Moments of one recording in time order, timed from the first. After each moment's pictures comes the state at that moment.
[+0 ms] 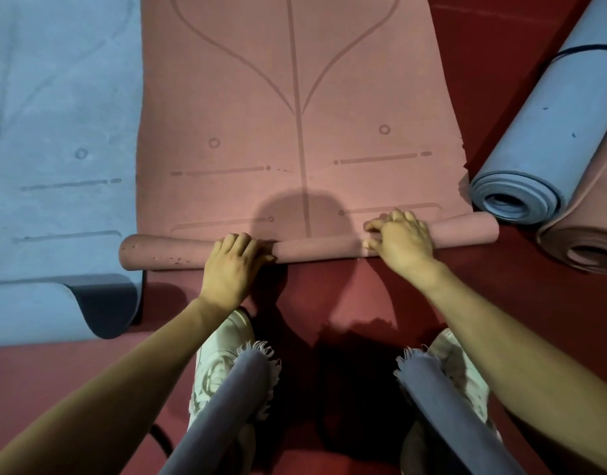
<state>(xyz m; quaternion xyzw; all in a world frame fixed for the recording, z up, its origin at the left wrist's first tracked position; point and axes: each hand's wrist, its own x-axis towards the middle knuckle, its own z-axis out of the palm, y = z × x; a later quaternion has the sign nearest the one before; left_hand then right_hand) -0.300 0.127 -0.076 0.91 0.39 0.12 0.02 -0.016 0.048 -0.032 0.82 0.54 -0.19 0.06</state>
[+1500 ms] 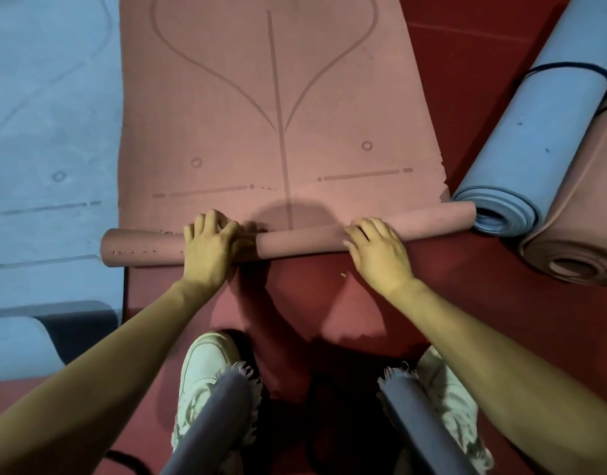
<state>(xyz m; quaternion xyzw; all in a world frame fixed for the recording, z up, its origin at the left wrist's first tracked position) -0.276 0.181 -0.060 0.88 0.47 0.05 0.08 -0.014 0.044 -0.057 0.74 0.66 -0.03 -0.09</state>
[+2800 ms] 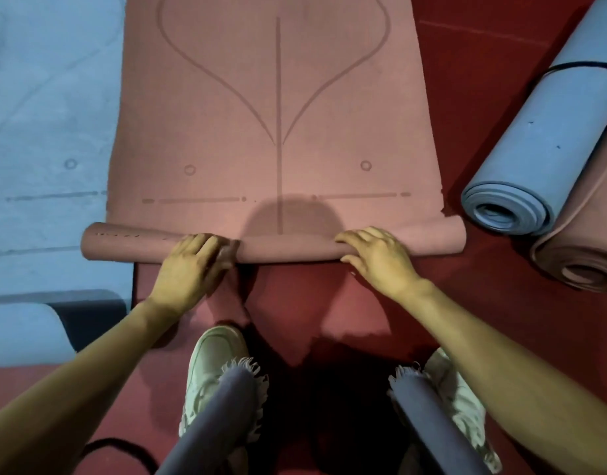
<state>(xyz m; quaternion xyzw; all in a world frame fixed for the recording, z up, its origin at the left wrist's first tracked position) -0.337 0.169 -0.050 0.91 0.37 0.12 0.13 -0.026 0.050 -0.043 0.69 0.71 -0.10 -0.14</state>
